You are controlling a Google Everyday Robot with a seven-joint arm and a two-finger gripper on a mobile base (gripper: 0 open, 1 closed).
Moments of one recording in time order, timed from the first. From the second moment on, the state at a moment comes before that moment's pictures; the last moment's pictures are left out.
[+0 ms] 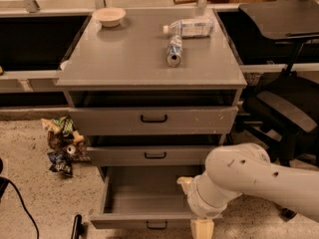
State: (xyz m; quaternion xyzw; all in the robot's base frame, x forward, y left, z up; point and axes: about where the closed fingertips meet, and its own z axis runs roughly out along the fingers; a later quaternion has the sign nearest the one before) arm 0.354 -0.078 0.602 -0.74 0.65 0.12 0.12
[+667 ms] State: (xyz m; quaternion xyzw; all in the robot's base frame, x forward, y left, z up) arm 0.319 -0.052 0.525 -0.74 0.64 0.16 0.12
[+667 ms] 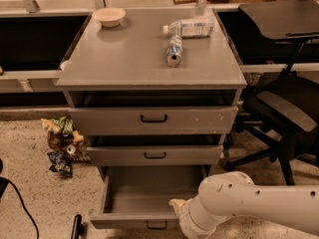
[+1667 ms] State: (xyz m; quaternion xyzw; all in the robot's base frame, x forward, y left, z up) arm 0.332 -0.060 0.456 -0.74 0.64 0.14 0.11
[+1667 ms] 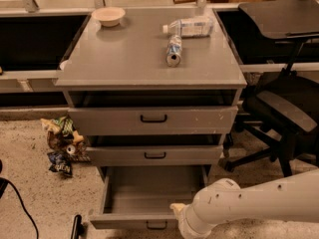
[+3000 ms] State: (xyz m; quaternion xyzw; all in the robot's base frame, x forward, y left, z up) arm 0.367 -0.103 0.295 -0.72 0.64 0.24 0.14
